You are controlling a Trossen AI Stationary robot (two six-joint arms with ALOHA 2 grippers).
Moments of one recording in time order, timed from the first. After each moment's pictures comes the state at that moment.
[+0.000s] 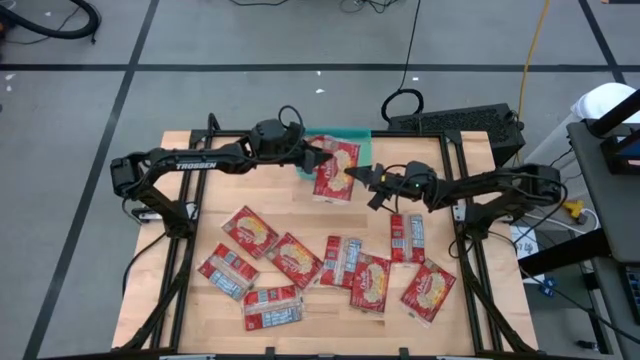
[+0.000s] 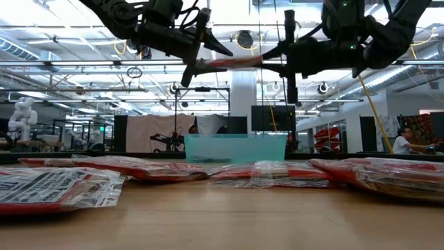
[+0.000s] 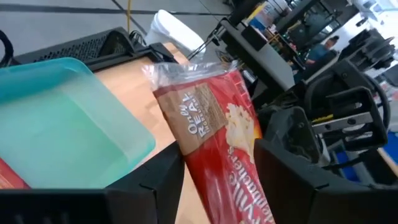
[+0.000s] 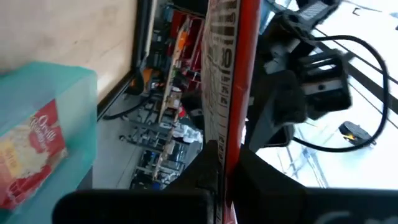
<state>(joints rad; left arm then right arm) 0.40 1.54 1.01 0.29 0.25 -0.64 -0.26 1.40 0.44 1.00 0.02 -1.87</state>
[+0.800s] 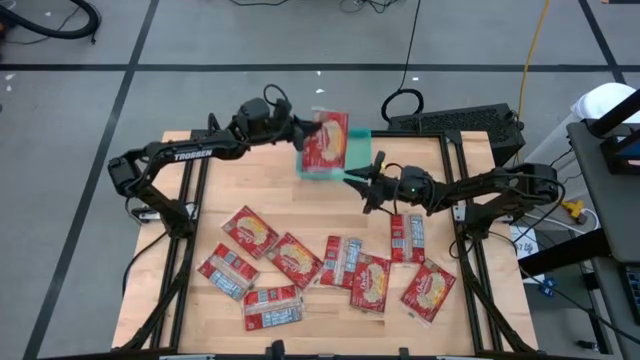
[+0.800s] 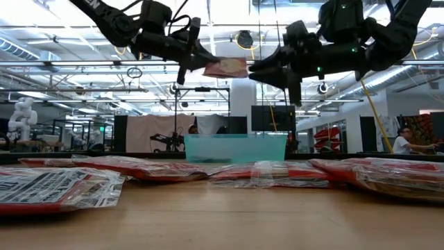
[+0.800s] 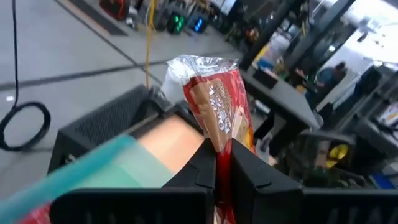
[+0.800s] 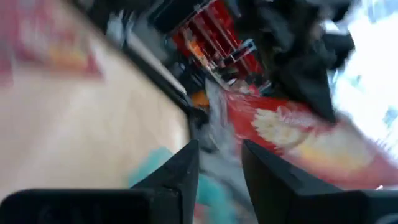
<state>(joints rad) 0.59 1.54 1.01 0.43 0.32 -0.48 -0.21 1.42 0.43 0.98 0.08 -0.86</state>
